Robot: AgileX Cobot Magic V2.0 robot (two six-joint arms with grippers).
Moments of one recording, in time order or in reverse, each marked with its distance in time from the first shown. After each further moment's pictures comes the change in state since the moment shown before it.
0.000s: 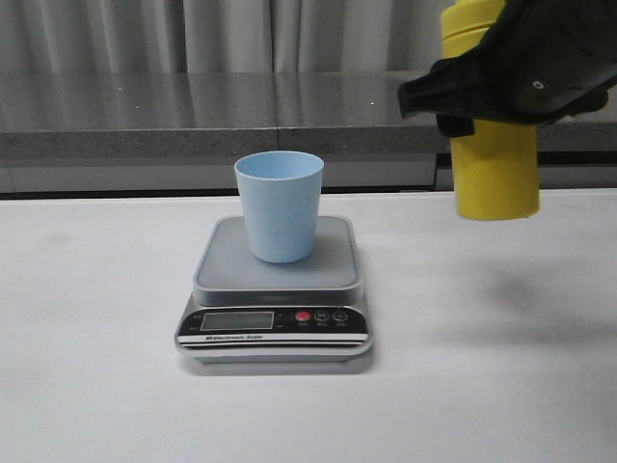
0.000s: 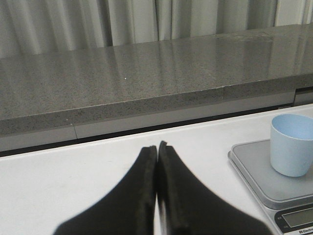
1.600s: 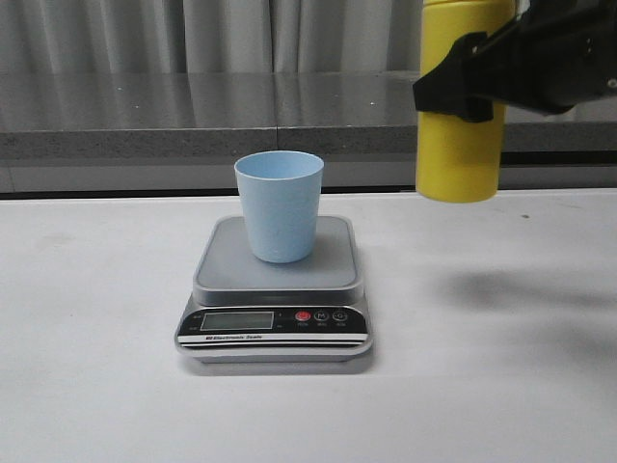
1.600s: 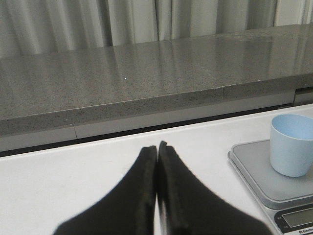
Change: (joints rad) left arm 0.000 0.000 0.000 0.000 0.000 0.000; right arm -0.364 -0.046 0.165 1.253 -1.145 -1.601
